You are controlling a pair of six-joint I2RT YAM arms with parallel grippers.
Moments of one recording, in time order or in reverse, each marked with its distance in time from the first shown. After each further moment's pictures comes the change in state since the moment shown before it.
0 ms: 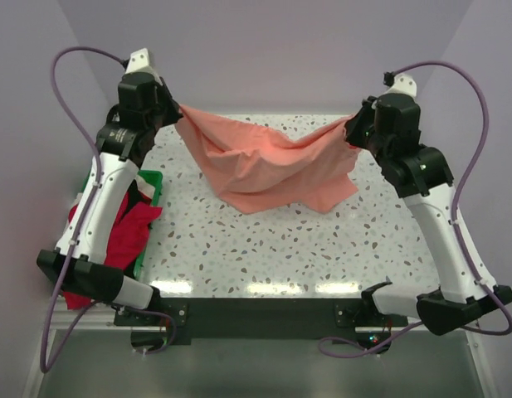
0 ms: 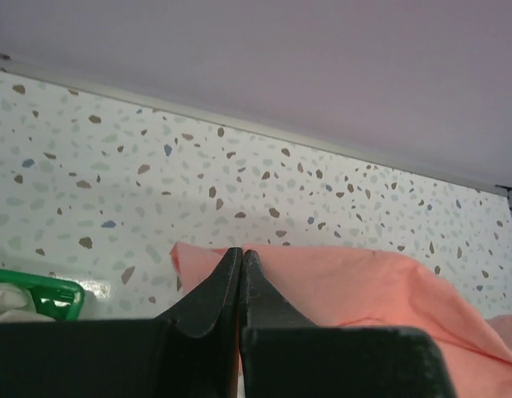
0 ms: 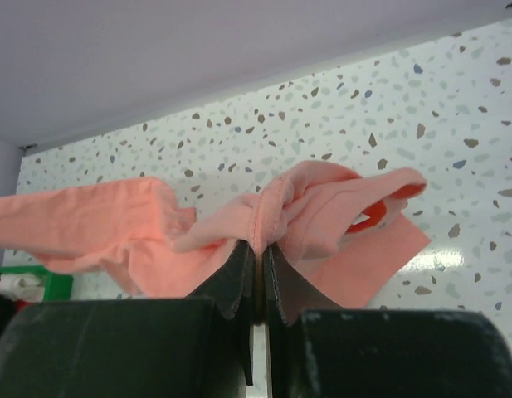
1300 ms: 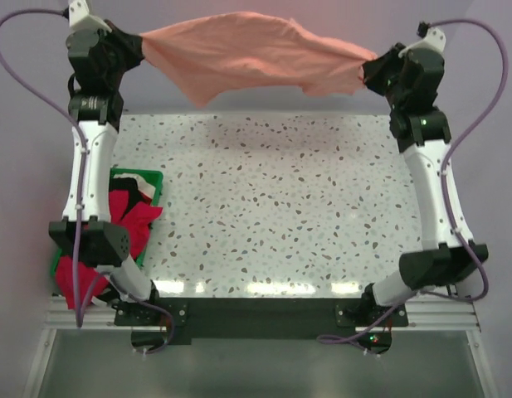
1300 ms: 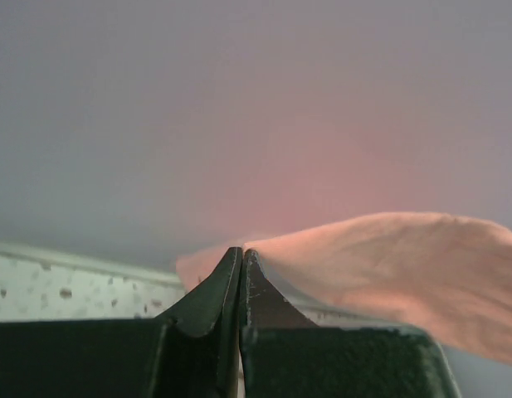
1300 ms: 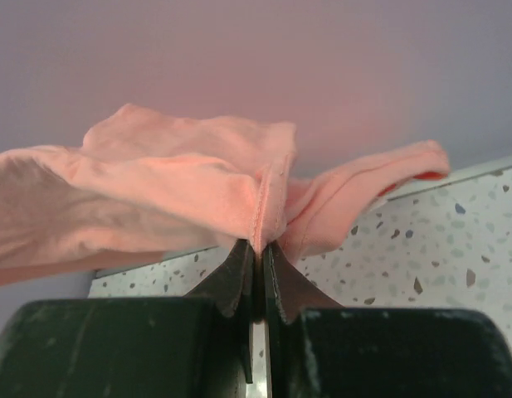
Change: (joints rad) left arm 0.280 0.294 0.438 0.305 0.237 -0.054; right arm -0.281 0.323 0.293 0.347 -0.237 0.027
